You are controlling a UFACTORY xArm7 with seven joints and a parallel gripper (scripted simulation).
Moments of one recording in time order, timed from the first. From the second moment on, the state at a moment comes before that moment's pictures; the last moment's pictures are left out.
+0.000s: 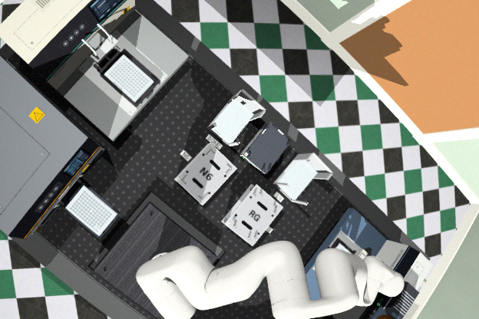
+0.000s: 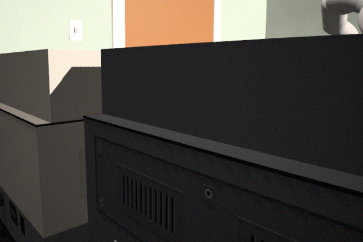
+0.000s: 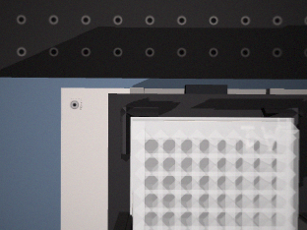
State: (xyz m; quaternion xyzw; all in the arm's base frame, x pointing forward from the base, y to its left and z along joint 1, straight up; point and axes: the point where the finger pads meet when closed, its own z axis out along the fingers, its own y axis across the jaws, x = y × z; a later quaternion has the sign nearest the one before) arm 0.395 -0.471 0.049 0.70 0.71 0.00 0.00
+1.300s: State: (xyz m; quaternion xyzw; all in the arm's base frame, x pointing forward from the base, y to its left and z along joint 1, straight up) arm 0.394 -0.470 0.058 0.70 0.71 0.00 0.00
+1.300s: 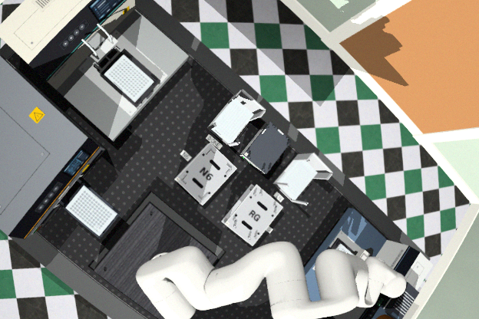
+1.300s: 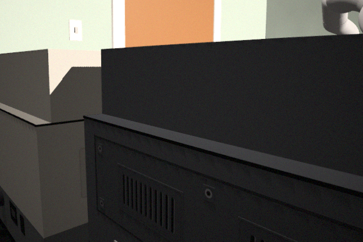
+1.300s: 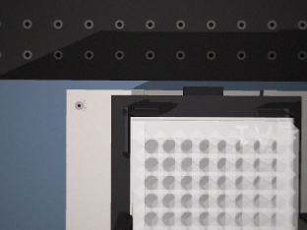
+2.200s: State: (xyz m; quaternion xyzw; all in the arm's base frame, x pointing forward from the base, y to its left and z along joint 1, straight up) arm 0.394 -0.470 0.079 0.70 0.71 0.00 0.00
